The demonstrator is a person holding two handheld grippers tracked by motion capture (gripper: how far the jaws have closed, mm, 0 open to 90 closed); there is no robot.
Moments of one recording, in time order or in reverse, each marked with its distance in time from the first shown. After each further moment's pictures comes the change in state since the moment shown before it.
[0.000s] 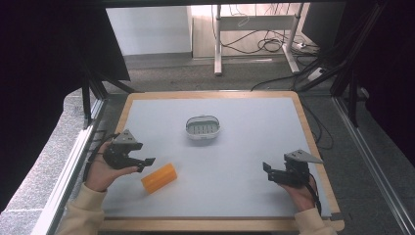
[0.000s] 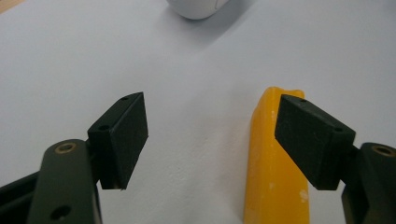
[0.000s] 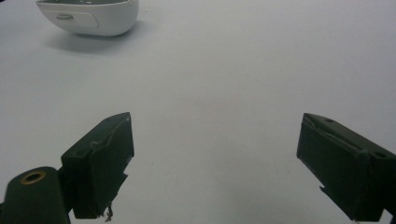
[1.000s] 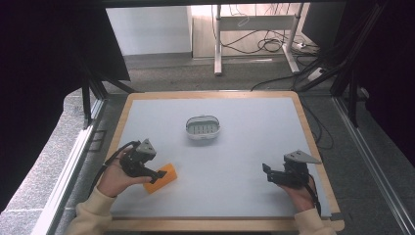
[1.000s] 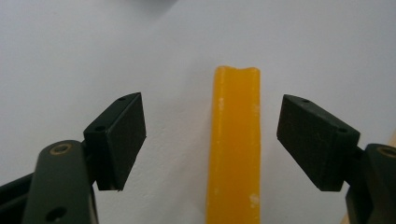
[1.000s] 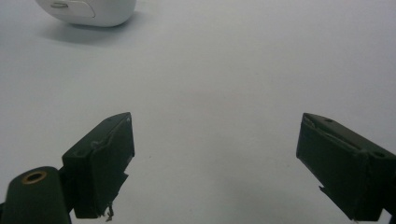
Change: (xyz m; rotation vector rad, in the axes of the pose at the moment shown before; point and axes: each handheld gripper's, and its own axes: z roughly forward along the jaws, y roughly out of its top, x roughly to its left) left arm -0.037 0.009 0.028 0.156 -0.051 0.077; right arm 0.002 -0.002 0.001 0.017 -0.012 -0.012
